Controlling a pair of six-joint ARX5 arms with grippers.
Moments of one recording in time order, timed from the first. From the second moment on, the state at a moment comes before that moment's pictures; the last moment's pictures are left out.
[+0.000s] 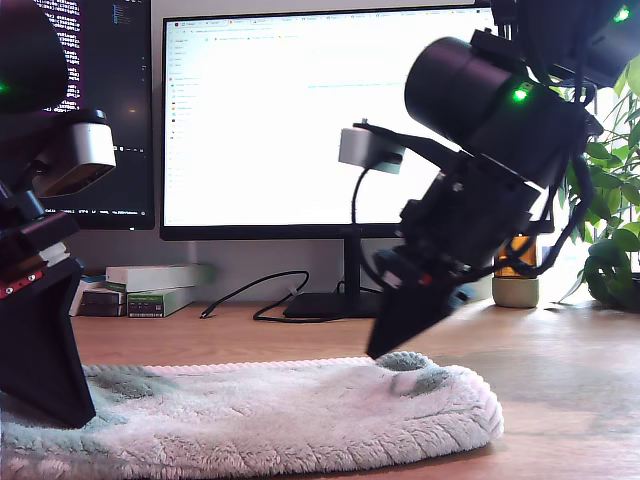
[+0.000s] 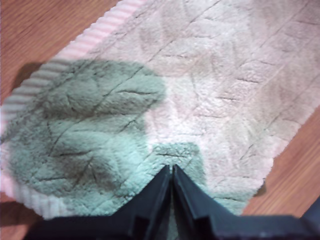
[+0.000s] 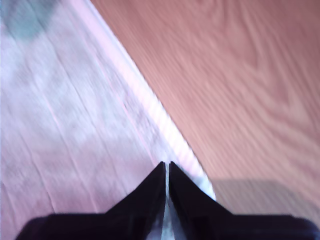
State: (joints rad) left arm -0.62 1.23 0.51 -0.35 0.20 -0.05; right arm 0.60 1.64 0.84 -0.17 -0.23 -0.45
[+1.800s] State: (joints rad) left arm -0.47 1.48 0.70 -0.31 0.09 0.16; right arm 0.59 1.69 0.88 -0.27 -0.19 -0.39
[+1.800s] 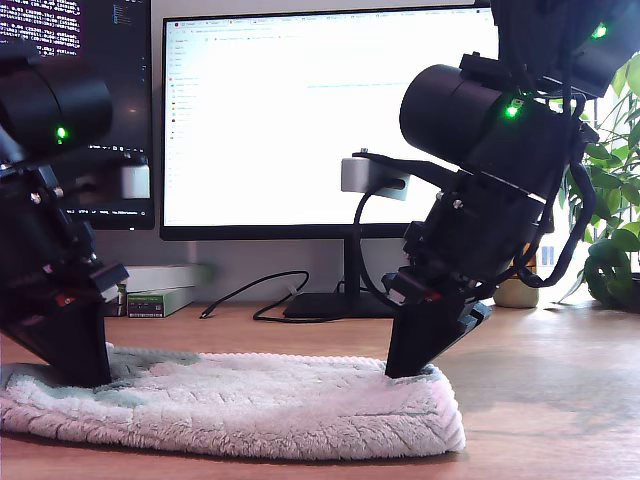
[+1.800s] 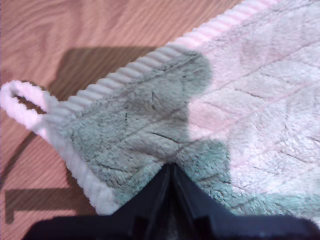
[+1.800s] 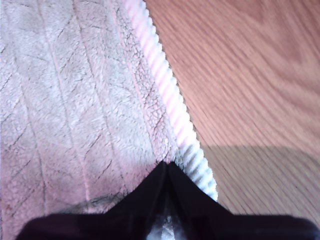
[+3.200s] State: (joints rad) left arm -0.46 1.73 0.88 -0.12 0.16 0.25; right arm 0.69 1.64 0.88 -0.45 -0.17 -0.34
